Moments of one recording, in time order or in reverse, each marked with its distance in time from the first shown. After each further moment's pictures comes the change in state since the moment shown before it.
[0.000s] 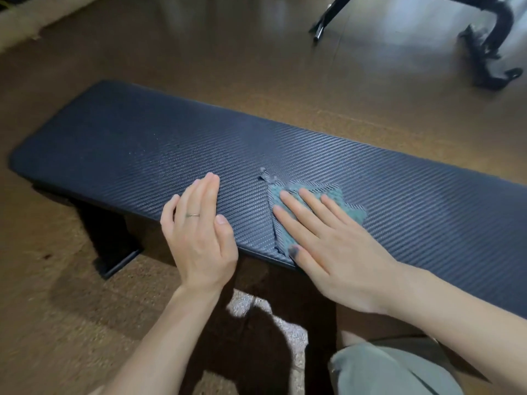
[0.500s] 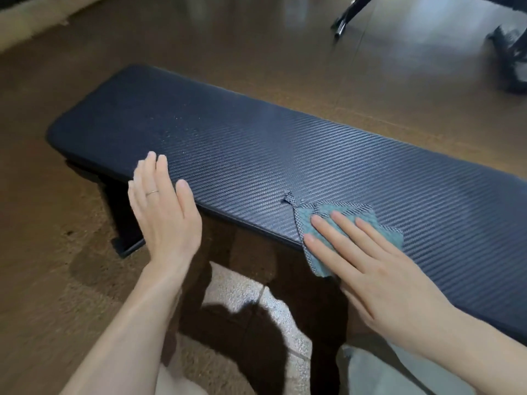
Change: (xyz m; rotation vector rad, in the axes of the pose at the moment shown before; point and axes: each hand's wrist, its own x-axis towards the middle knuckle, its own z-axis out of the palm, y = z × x) left_hand 0.008 -0.068 -0.024 0.103 -0.012 -0.319; right_hand -0.055 -0.006 0.013 -0.194 0.035 -0.121
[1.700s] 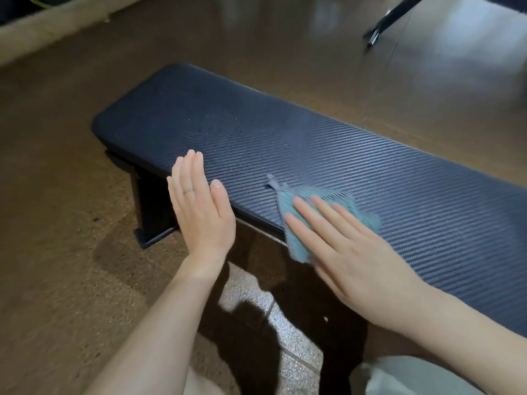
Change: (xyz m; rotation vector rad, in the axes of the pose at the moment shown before) left_hand -0.002 -0.002 0.015 -0.130 0.104 0.020; right_hand 0.073 -0.019 -0.004 -0.035 0.037 -0.113
